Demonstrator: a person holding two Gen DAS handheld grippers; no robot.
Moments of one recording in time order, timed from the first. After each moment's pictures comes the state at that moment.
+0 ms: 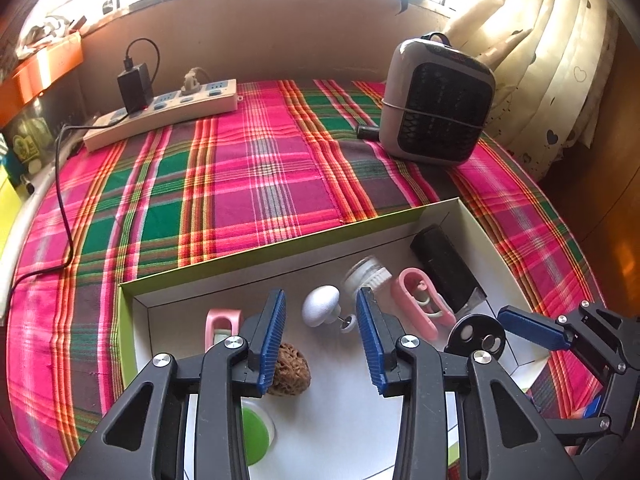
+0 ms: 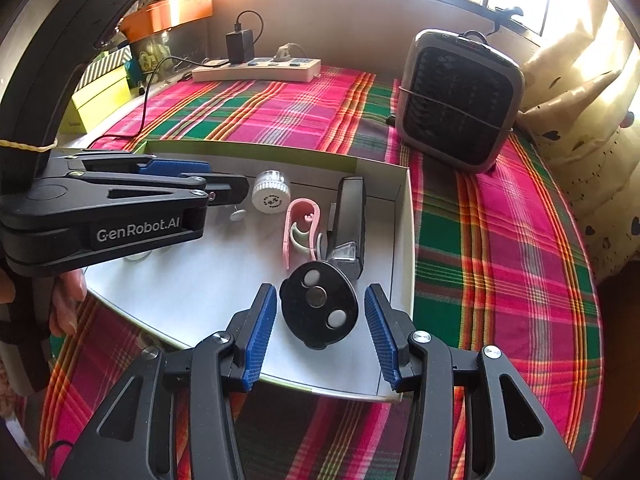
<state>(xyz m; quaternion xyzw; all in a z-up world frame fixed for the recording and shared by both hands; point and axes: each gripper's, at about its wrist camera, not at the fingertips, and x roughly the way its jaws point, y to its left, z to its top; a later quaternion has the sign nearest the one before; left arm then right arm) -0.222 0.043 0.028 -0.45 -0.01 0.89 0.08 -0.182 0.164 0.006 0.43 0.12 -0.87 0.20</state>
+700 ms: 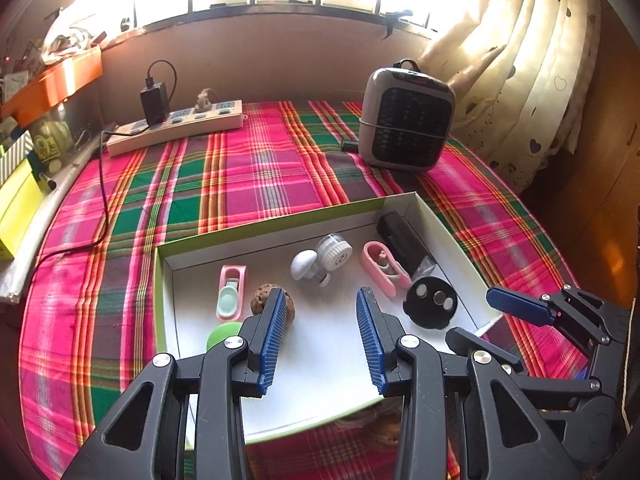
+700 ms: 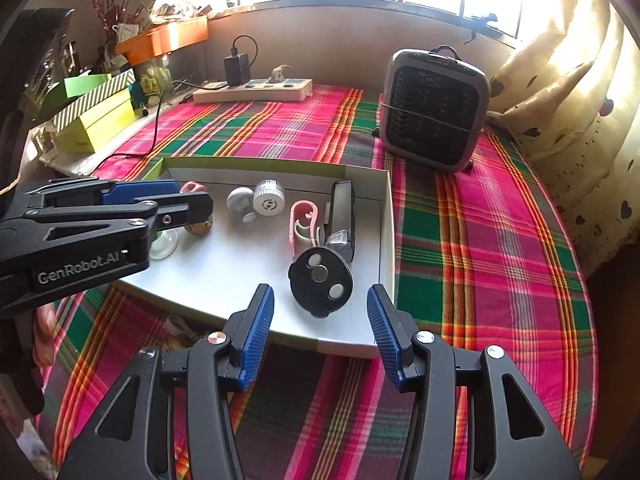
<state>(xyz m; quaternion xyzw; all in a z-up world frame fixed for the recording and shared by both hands) -0.164 0.044 0.057 -0.41 -0.02 0.91 0.08 -0.152 0.179 0.025 0.41 0.09 -0.89 0.19</state>
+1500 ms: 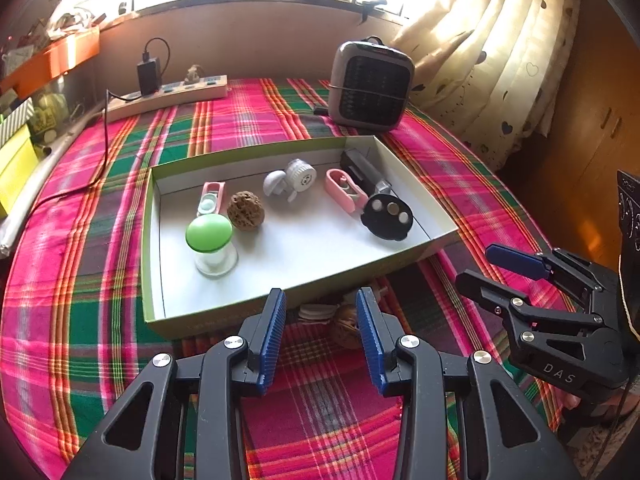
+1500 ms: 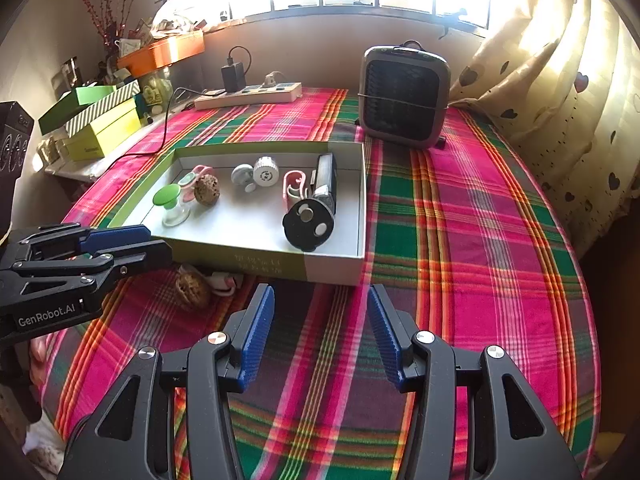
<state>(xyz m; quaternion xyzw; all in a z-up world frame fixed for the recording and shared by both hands) -0.097 0.048 0.039 -0.43 -0.03 0.90 0.12 -0.109 0.211 0.025 0.40 0.06 -0.90 0.19</state>
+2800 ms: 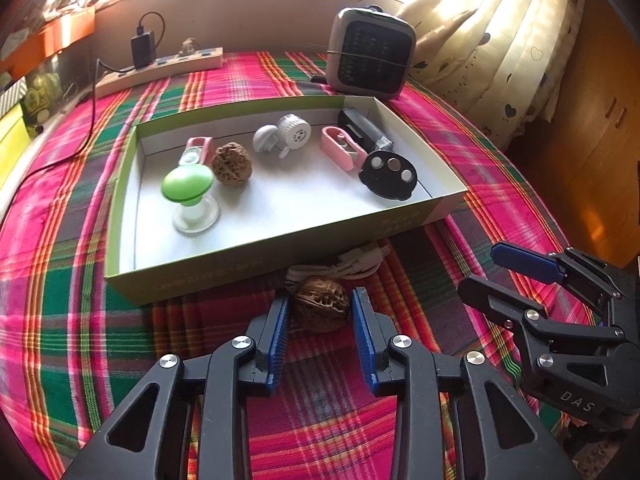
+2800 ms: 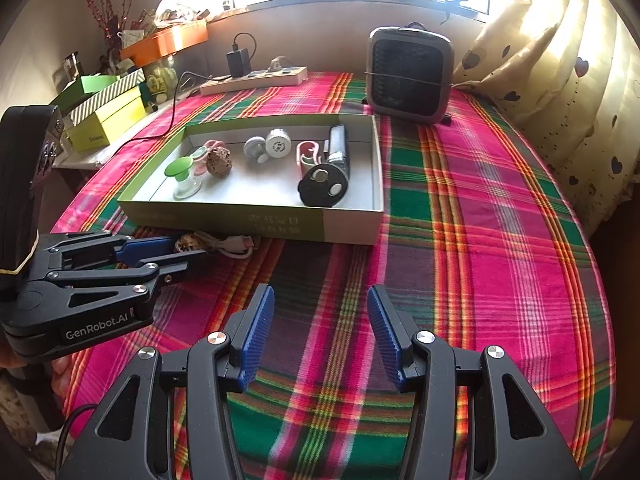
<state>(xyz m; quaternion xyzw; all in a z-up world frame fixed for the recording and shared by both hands) -0.093 0.054 0.011 -0.45 -0.04 0.88 0.12 -0.092 0.204 0.012 0.41 0.06 -0.89 0.19</state>
